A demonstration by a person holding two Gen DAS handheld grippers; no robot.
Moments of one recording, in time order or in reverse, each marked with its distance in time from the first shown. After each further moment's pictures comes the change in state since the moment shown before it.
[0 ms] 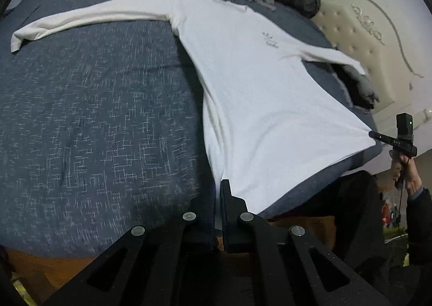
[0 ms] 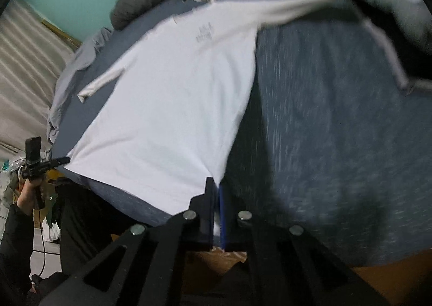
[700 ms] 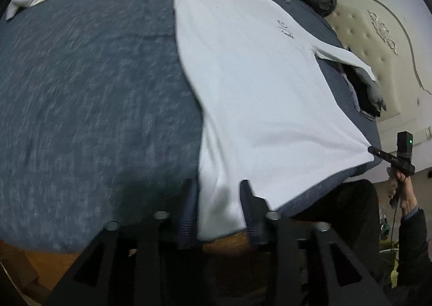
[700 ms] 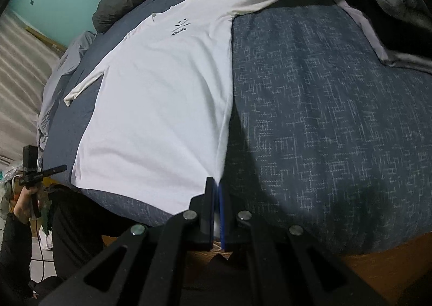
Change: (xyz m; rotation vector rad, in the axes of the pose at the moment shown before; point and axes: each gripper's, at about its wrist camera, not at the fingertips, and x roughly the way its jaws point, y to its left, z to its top) left arm 0.063 0.008 -0.003 -0.098 0.071 -0.020; right arm 0.021 -0.032 -0.015 0.071 0.053 -0.053
